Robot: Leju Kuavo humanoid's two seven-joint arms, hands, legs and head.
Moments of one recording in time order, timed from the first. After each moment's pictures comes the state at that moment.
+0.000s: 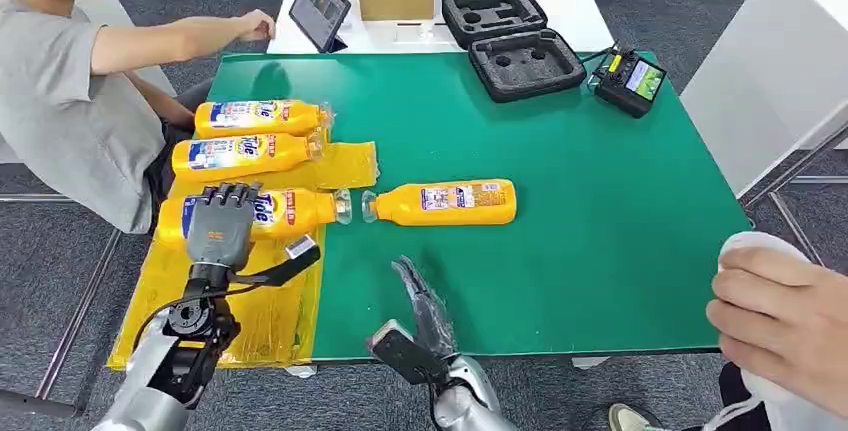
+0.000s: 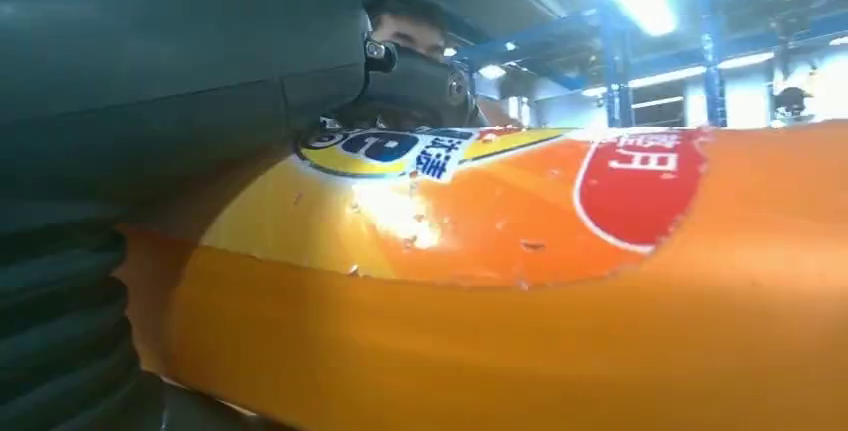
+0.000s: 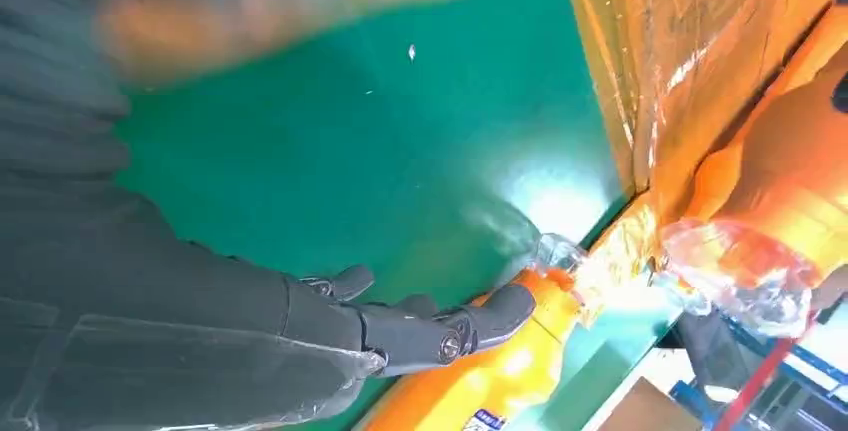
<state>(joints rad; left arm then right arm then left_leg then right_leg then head) -0.40 -0.05 0.00 -0.90 -1.51 0.70 -0.15 -0.31 0.28 0.43 -0.53 0.28 -0.64 -0.70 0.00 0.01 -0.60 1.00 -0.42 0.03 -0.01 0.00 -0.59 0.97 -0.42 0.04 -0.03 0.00</state>
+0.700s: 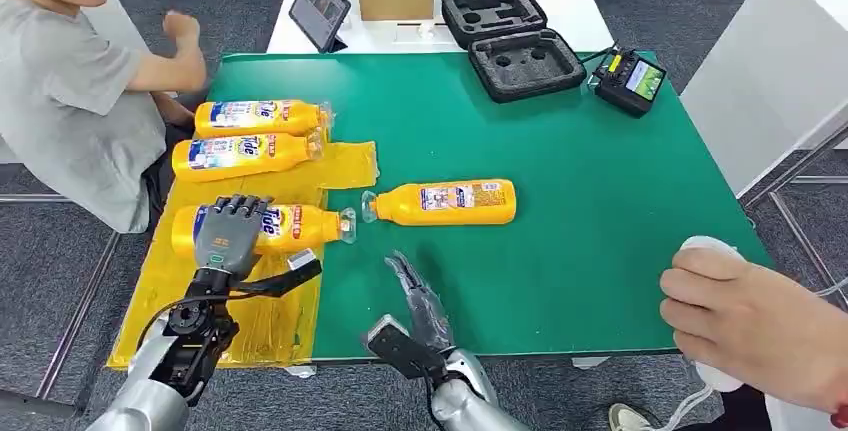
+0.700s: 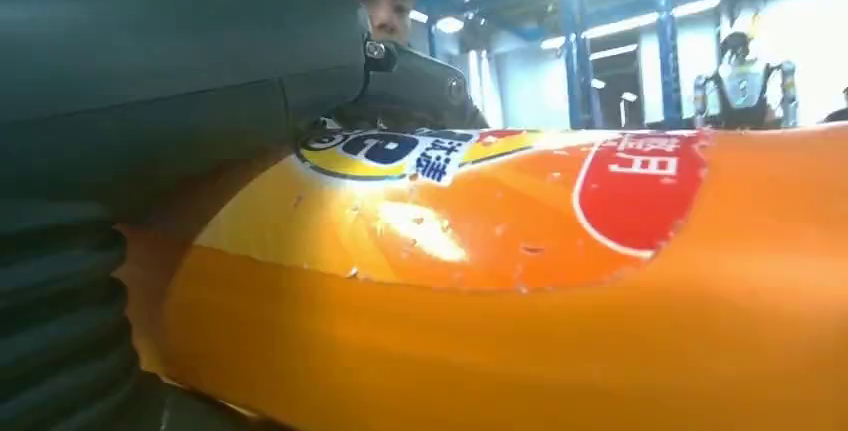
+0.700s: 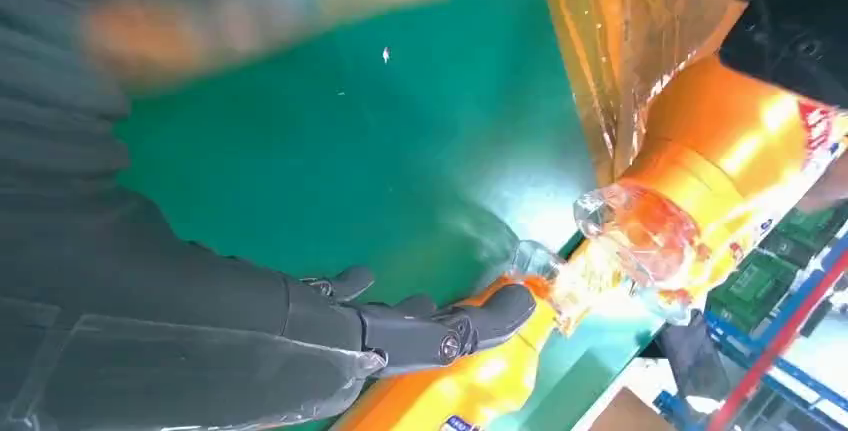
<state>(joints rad) -0.45 -0.06 0.08 -0.73 -1.48 0.70 -0.29 -0.35 0.28 0.49 -0.50 0.23 -0.63 -0.70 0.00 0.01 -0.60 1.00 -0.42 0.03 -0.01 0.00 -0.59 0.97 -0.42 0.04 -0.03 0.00</state>
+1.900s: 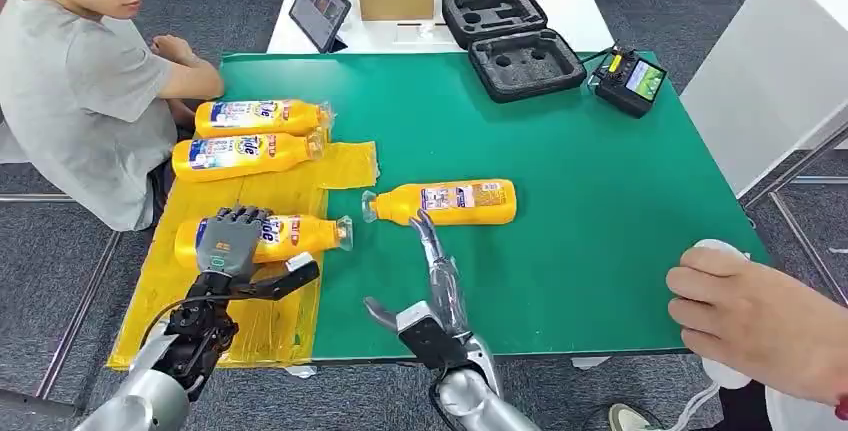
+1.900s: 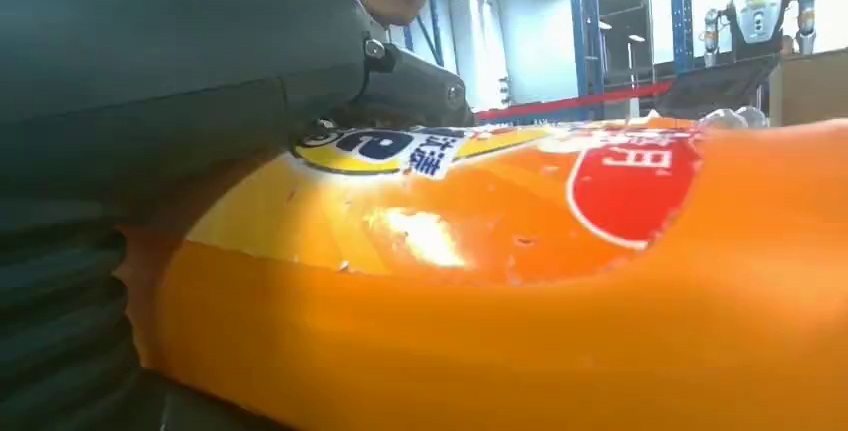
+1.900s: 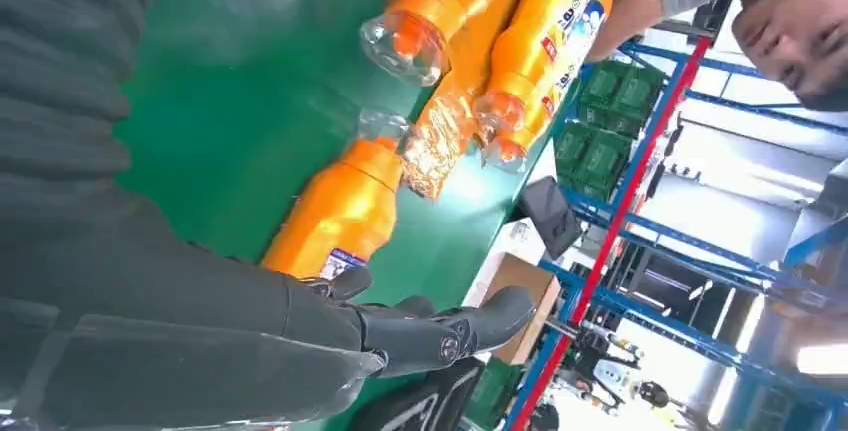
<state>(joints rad) -0.51 -0.06 0.12 -0.56 -1.47 0.70 -0.31 -0.23 0.17 0.51 -0.99 0.12 -0.69 -0.70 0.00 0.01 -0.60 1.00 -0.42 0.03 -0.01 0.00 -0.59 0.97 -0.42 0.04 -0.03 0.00</state>
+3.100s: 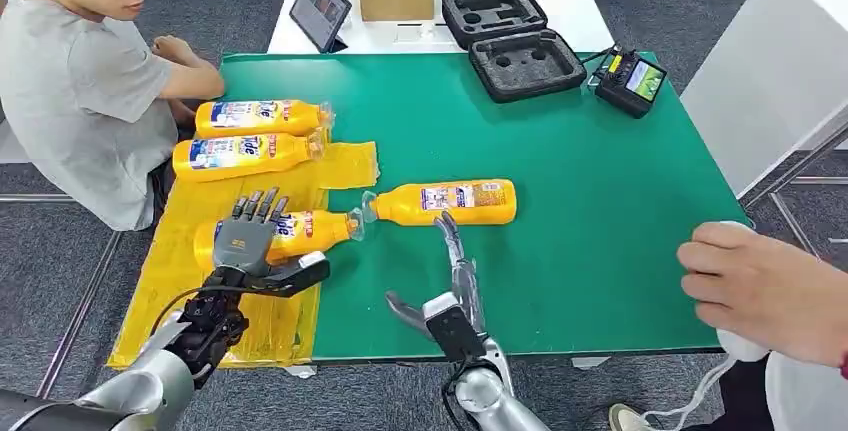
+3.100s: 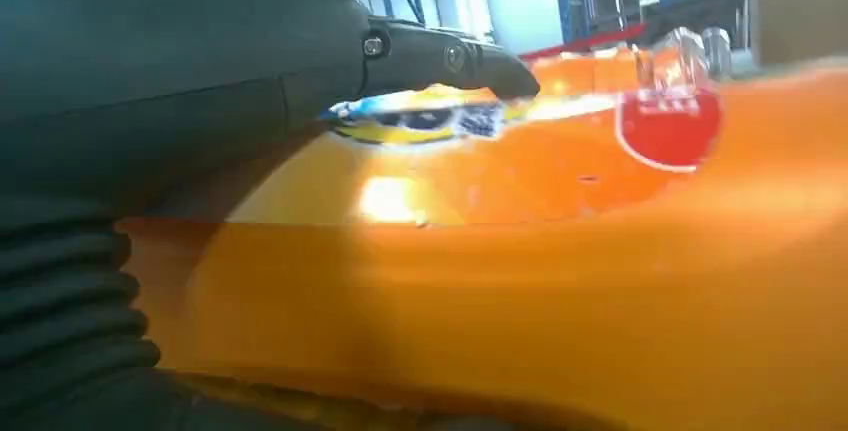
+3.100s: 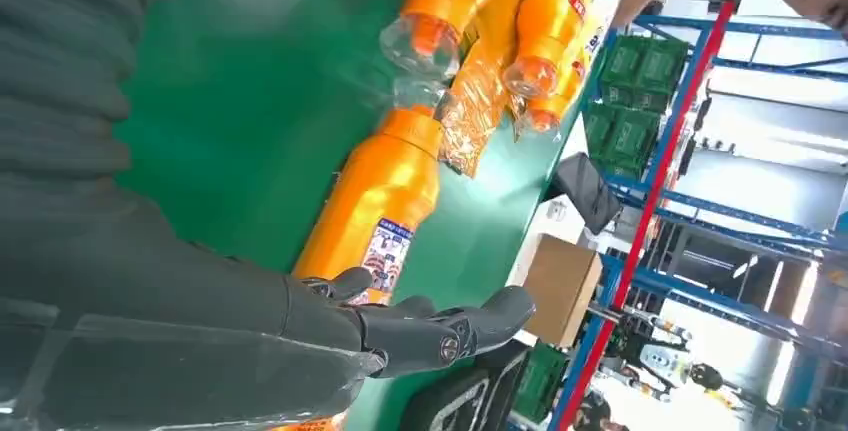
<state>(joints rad) -0.62 -0.06 -0.06 -0.35 -1.36 0.69 -0.26 -0.21 0.14 0.46 -1.00 0.05 -0.66 -0.70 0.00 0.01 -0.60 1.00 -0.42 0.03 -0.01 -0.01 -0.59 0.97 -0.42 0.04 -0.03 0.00</state>
